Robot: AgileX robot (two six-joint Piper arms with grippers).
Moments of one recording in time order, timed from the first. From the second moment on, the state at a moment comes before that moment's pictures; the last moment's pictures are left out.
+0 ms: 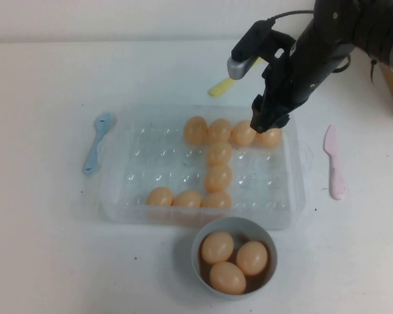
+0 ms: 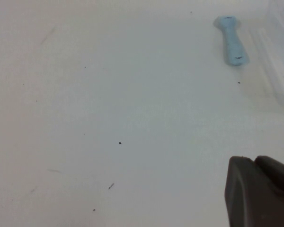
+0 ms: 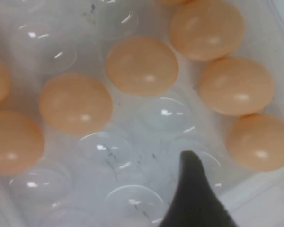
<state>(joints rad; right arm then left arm) 0.42 2.04 -1.91 0.17 1.09 -0.62 0.01 -0.01 0.02 -0.03 0.37 0.04</state>
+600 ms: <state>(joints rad) 0.42 2.13 -1.91 0.09 1.01 -0.62 0.01 -0.01 0.02 -0.03 0.37 0.04</state>
